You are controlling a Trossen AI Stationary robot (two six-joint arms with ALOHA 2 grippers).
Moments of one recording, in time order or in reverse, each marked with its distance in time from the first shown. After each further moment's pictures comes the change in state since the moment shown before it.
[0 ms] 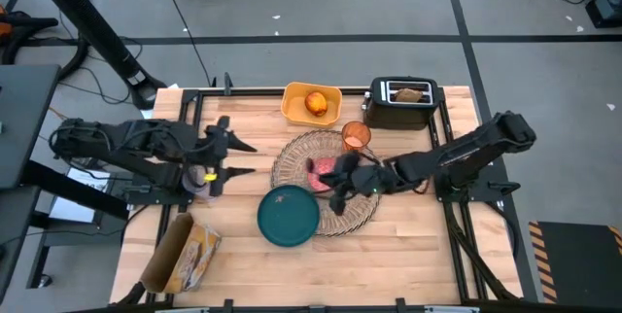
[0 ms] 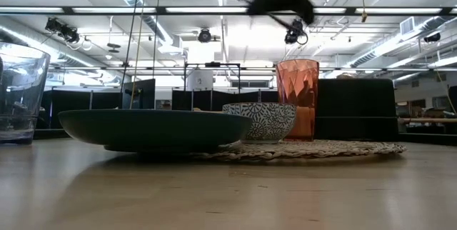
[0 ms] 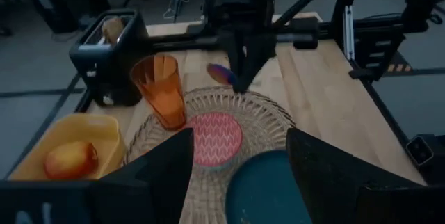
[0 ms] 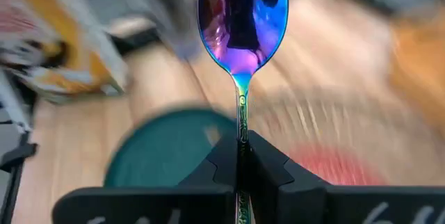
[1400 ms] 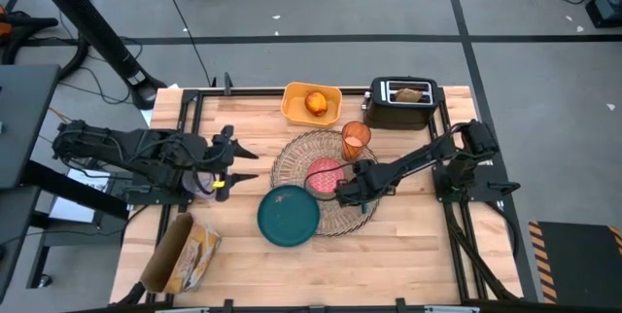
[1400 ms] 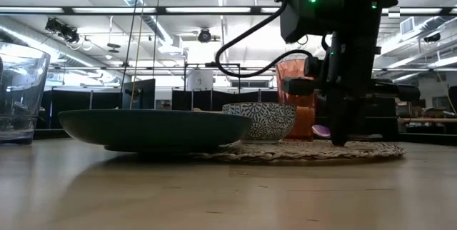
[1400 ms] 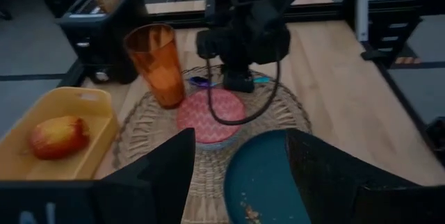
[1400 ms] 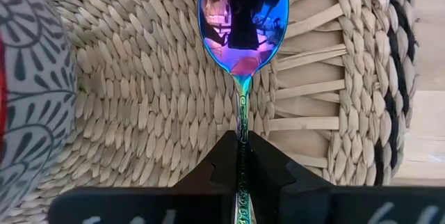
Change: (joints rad) left arm -0.005 -0.048 -0.192 0.113 -0.020 -0.030; right arm -0.076 0.321 0.002 -0.671 -0.183 1.268
